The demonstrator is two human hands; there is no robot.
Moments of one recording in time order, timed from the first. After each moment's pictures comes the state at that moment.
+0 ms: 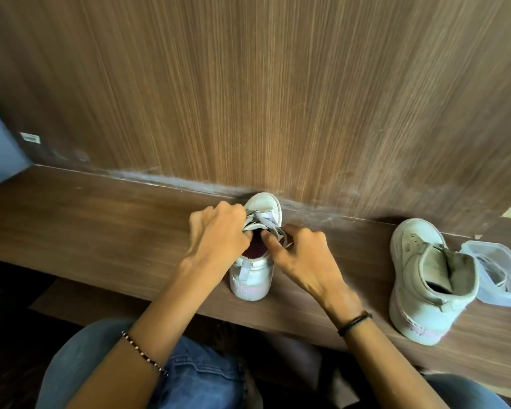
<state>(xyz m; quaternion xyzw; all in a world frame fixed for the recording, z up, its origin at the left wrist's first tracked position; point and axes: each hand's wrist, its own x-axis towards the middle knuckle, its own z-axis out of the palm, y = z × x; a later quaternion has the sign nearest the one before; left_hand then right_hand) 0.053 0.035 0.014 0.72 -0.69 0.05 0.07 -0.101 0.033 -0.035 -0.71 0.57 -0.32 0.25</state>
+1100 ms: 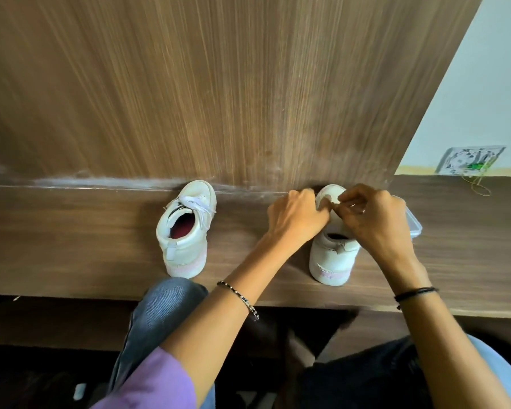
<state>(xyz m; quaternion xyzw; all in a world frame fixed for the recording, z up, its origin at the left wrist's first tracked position) -0.167 0.038 -0.005 0.58 -0.78 -0.15 0.19 -0.300 0.088 -0.005 -0.60 0.68 -0.41 0.03</state>
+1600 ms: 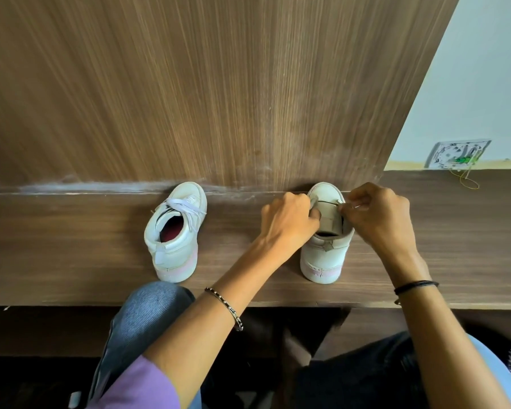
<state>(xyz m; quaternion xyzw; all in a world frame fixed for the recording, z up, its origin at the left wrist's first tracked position) -0.170 0.044 -0.012 0.55 -0.81 -0.07 0.19 -0.324 0.087 -0.009 -0.55 0.74 -0.39 0.06</state>
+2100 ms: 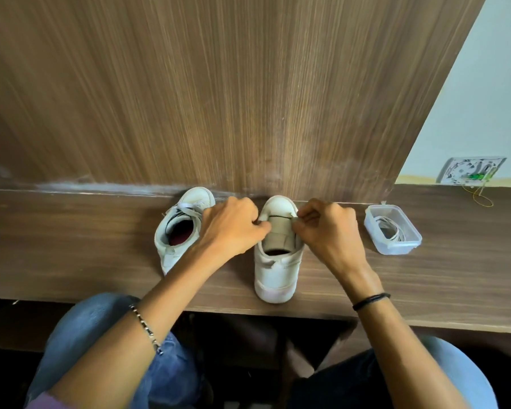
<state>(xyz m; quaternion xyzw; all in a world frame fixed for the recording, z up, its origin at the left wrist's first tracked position) -0.074 0.046 0.016 0.62 -0.77 -0.07 0.11 -0.252 0.076 -0.014 -0.64 0.65 -0.40 0.10</state>
